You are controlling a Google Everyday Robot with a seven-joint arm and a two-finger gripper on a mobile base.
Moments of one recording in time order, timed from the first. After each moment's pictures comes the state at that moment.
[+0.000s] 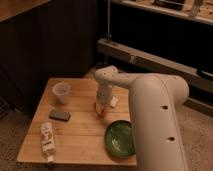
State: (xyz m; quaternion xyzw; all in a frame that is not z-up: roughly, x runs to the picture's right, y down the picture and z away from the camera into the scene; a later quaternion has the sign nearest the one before) arm -0.012 0.130 0.892 -0.40 0.18 0.46 0.78
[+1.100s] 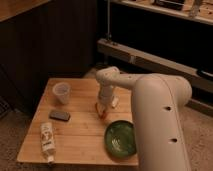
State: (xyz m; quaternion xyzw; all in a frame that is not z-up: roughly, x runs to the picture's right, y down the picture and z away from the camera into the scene) arm -0.003 0.133 0.890 -0.40 0.18 0.46 0.77
